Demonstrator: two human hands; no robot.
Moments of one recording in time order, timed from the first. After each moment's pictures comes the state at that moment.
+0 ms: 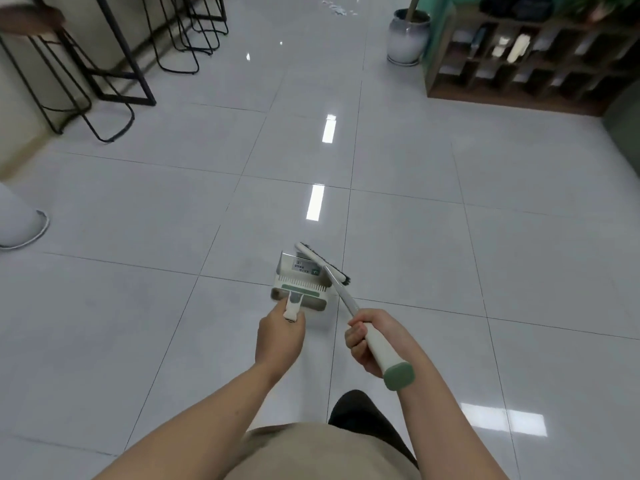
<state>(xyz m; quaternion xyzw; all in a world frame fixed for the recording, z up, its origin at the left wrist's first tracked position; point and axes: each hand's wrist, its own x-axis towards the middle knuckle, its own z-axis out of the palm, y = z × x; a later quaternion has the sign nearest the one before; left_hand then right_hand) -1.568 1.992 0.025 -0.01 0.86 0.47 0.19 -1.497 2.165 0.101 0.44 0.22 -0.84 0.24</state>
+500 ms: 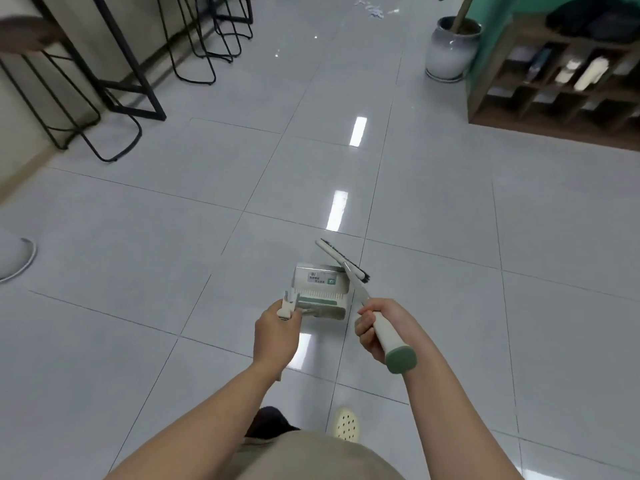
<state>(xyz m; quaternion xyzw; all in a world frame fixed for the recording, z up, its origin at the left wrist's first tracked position) -1.940 2.229 0.025 -0.12 0.83 0.52 0.17 -1.896 2.429 0.096 0.45 0.24 -0.82 0.26</state>
